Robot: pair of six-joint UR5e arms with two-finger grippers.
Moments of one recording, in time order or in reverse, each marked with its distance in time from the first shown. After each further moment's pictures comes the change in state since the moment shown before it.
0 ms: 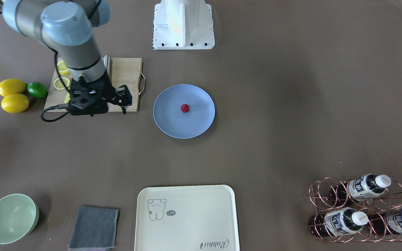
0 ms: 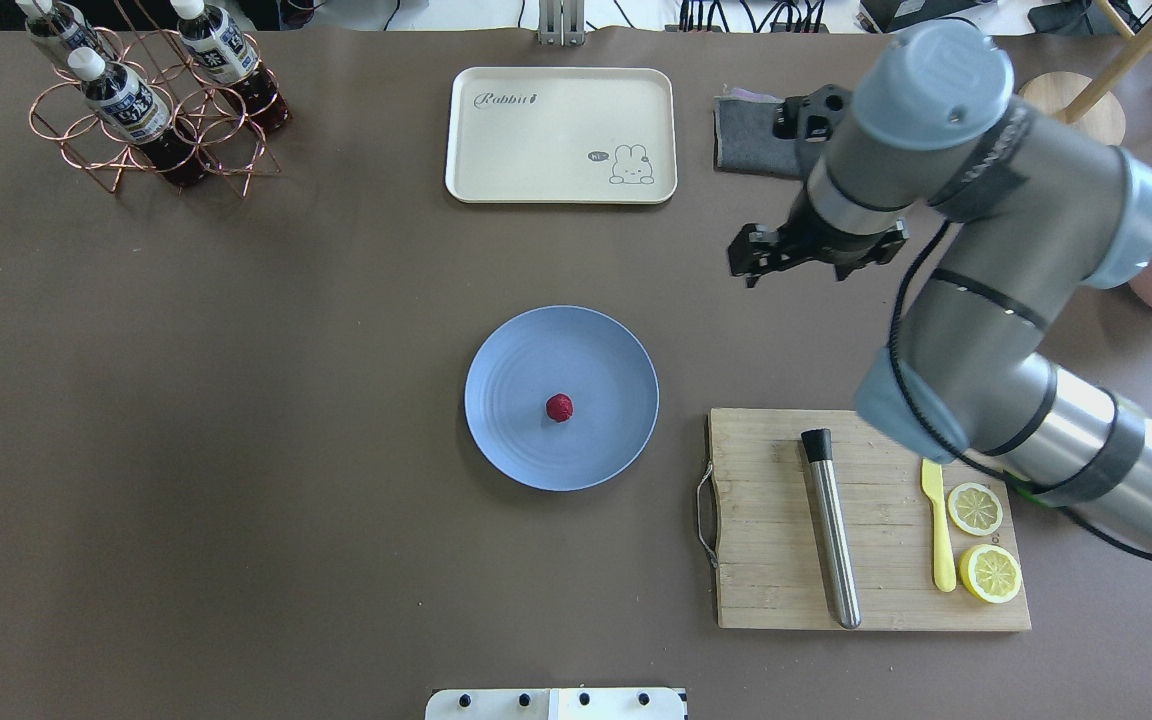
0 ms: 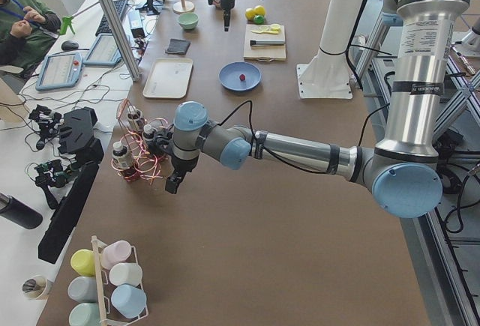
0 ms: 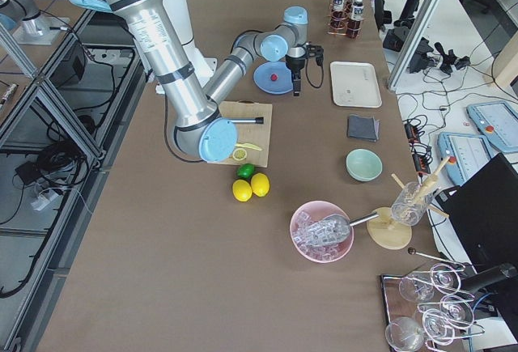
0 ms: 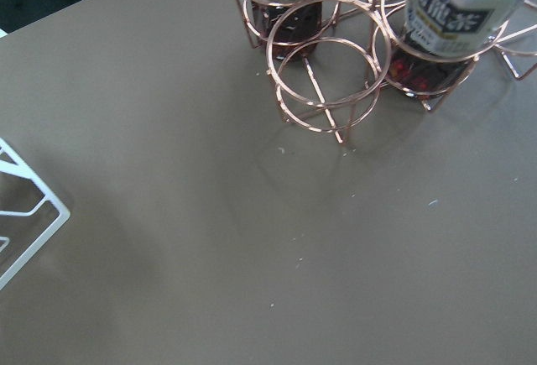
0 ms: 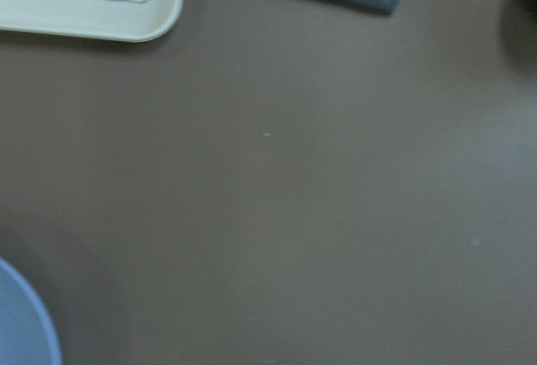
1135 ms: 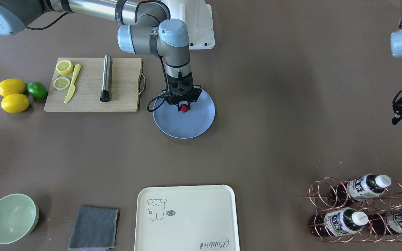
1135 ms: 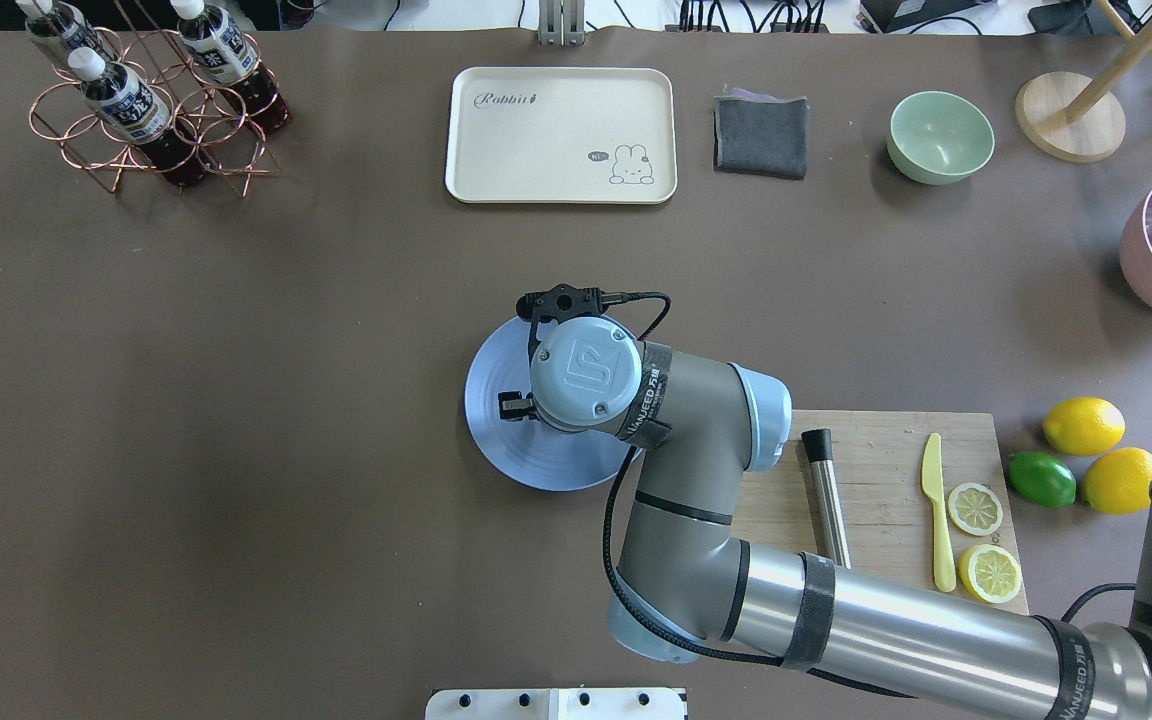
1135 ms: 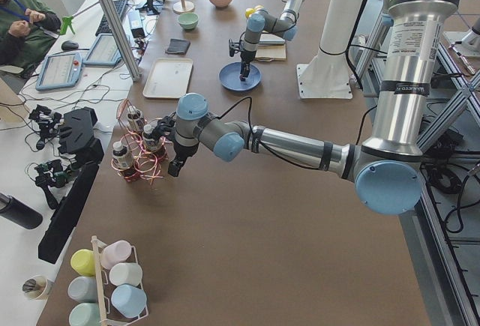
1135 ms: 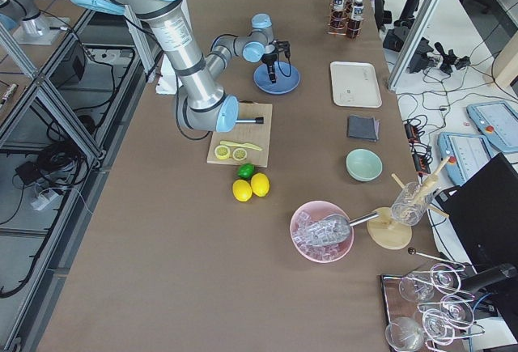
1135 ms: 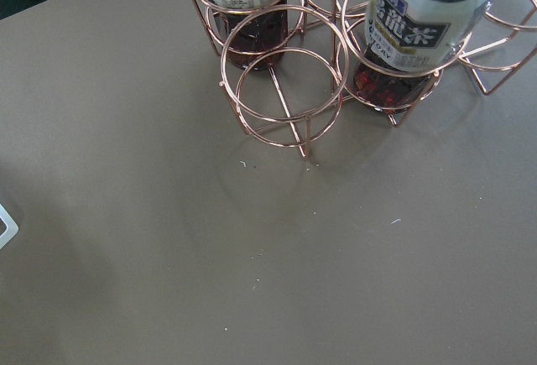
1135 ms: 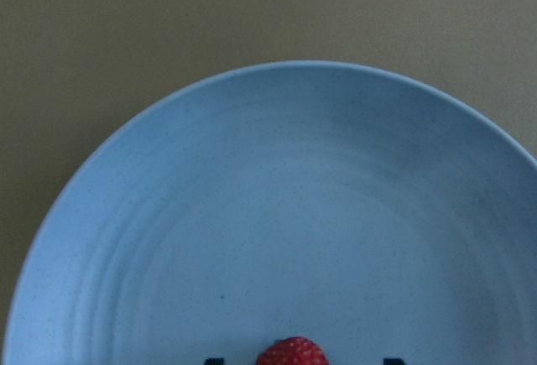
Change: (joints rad) left arm 0.130 -0.050 0.008 -0.116 -0.002 -0.178; right arm -0.452 0.301 -0.356 0.303 -0.364 0.392
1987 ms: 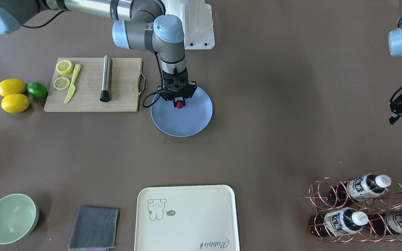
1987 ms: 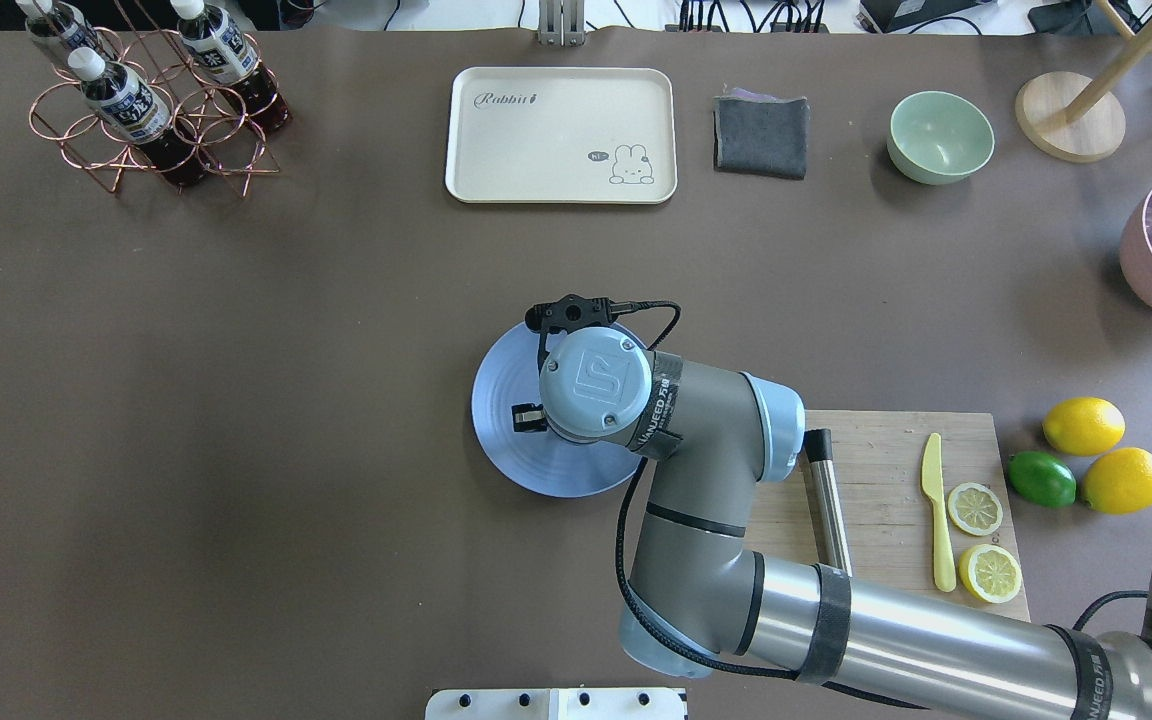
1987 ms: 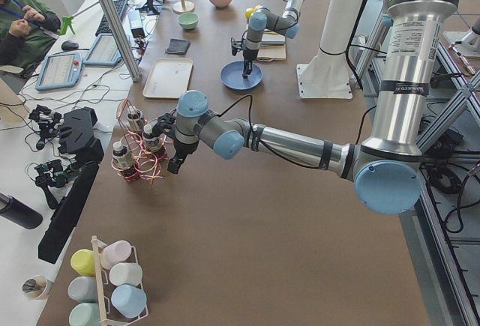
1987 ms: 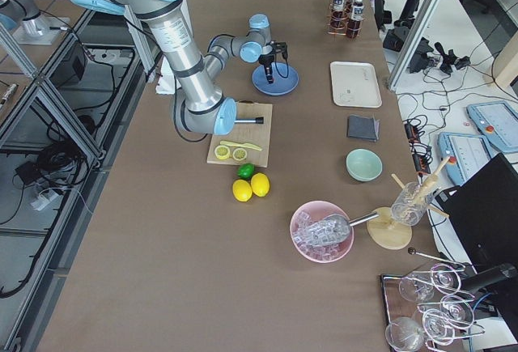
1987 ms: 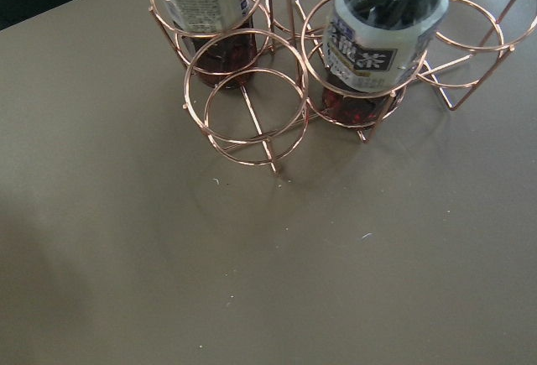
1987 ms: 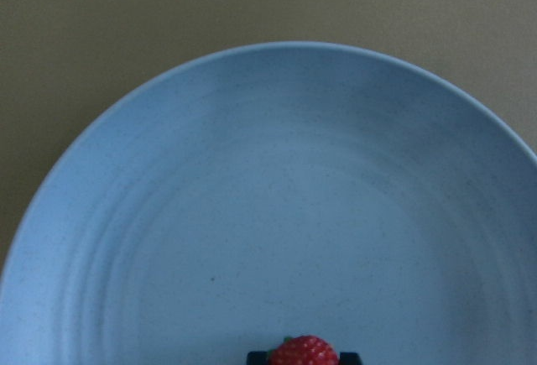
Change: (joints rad) left arm 0.001 -0.001 -0.008 0.000 0.000 -0.001; right arm -0.011 -0.019 0.032 -0.042 0.002 -0.012
